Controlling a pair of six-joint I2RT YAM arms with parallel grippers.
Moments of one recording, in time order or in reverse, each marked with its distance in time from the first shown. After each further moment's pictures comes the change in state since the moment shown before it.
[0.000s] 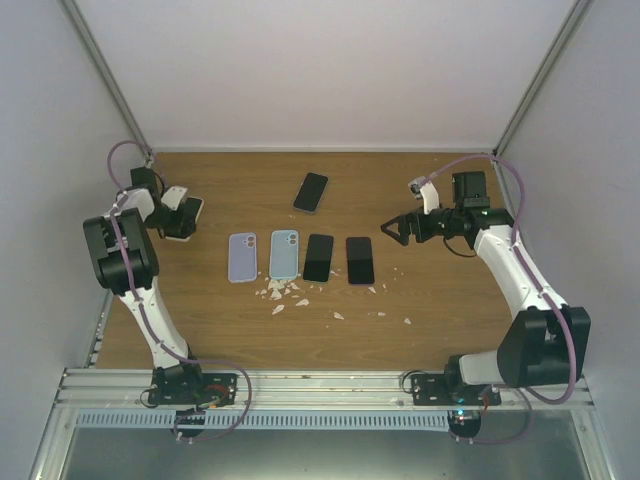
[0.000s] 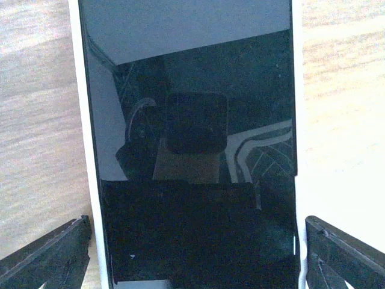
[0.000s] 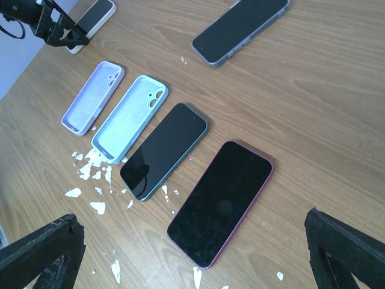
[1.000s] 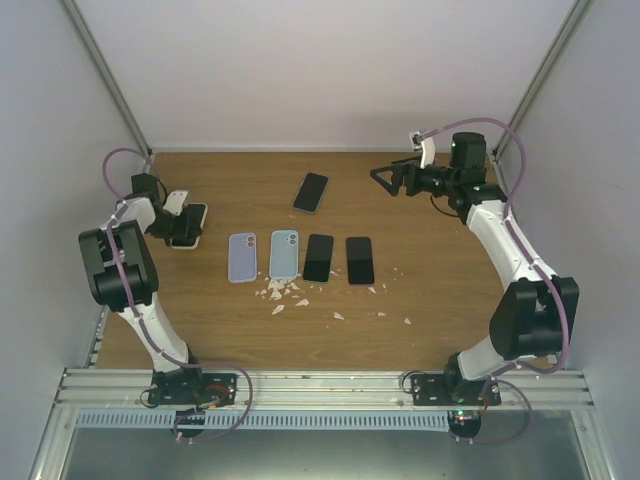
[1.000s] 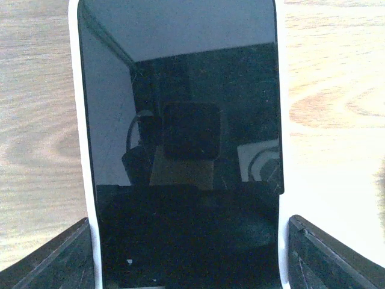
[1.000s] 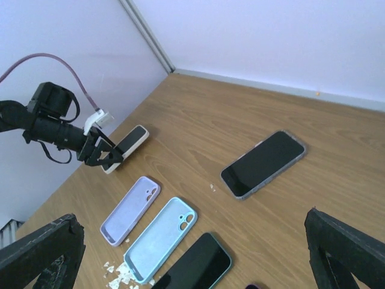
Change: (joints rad) left arm -0.022 -0.154 -0.155 0.010 0.078 -0.150; right arm 0.024 0.178 0.244 0.369 -0.125 0.298
